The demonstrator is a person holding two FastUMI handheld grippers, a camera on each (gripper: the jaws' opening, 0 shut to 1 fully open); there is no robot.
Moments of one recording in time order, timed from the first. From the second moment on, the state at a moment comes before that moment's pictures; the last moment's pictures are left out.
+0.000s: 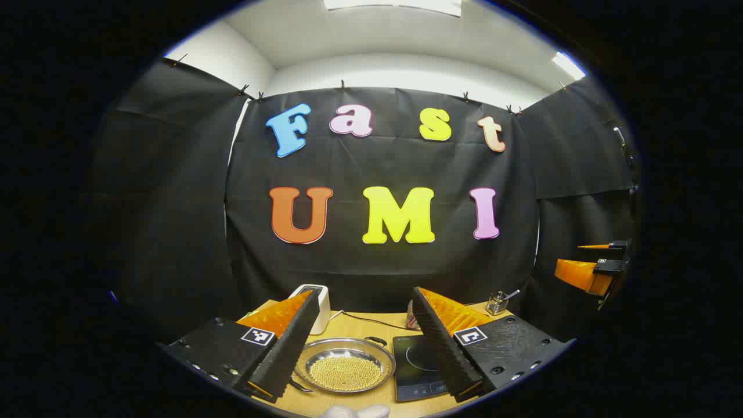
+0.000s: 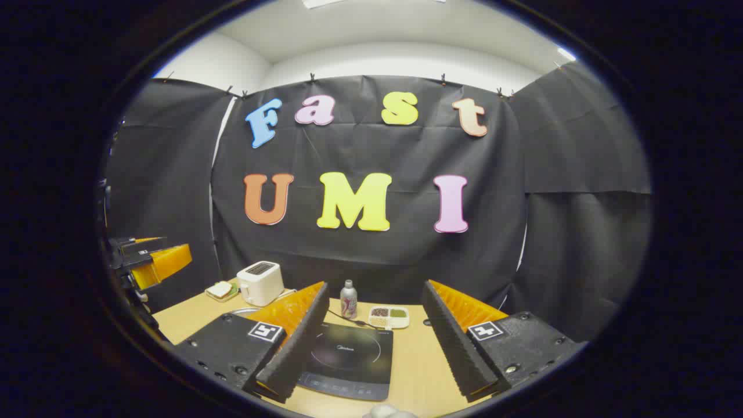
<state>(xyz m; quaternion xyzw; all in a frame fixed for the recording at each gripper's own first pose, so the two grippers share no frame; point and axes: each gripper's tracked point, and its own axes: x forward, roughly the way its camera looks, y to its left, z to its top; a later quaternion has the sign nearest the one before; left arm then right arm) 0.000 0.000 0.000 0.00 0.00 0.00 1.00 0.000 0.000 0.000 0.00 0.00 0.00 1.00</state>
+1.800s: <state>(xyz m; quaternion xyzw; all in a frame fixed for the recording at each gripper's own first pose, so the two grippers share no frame) -0.027 -0.001 -0.255 0.00 0.38 -0.13 0.92 0.011 0.026 -0.057 0.00 0.07 0.00 1.00</state>
